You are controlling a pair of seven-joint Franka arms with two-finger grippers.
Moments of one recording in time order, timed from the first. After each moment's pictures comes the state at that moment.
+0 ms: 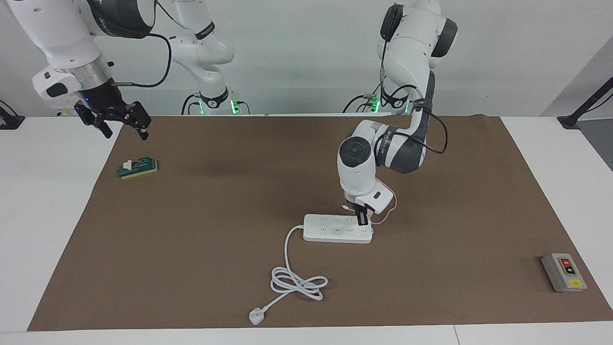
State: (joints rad) left arm -0.42 0.60 -0.14 -1.42 0.26 1.89 -2.14; right arm -0.03 -0.09 -0.09 -1.74 0.01 1.71 0.00
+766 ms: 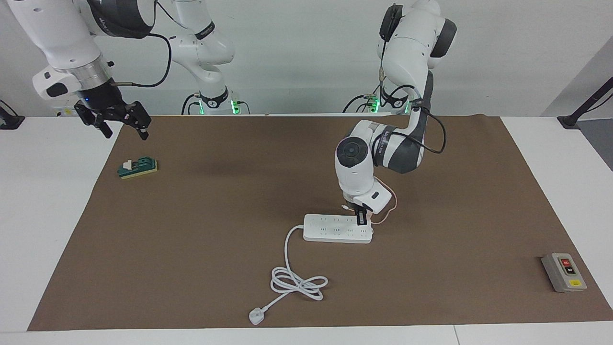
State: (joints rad) left arm -0.43 0.60 -0.14 -1.42 0.28 1.87 -2.12; right arm -0.03 -0.09 -0.09 -1.74 0.01 1.71 0.00
